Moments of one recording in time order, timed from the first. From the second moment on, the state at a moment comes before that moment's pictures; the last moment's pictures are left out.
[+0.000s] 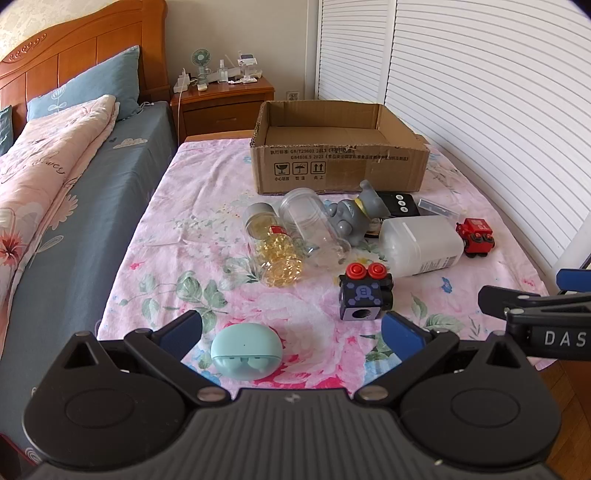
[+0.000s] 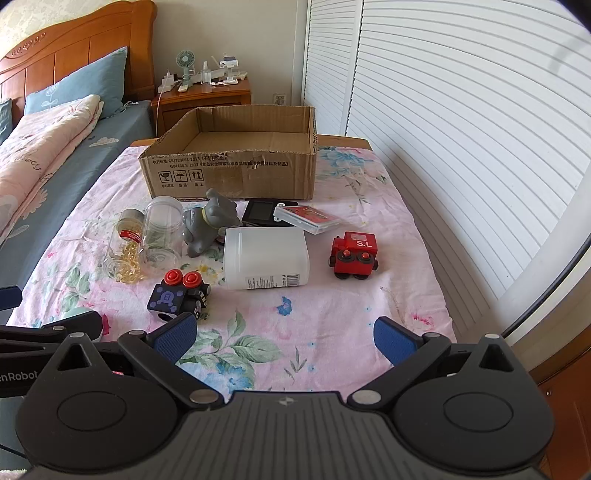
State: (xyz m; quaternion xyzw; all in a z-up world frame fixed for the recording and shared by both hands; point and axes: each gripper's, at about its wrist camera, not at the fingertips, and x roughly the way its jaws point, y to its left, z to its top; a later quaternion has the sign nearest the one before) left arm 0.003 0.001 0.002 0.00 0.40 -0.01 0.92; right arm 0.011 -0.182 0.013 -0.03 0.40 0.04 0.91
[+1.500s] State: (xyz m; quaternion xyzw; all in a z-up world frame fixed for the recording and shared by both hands) left arm 0.024 0.046 -0.069 0.08 0.44 -0.08 0.89; right arm 0.050 -0.147 -0.063 -0.15 0.41 0.23 0.87
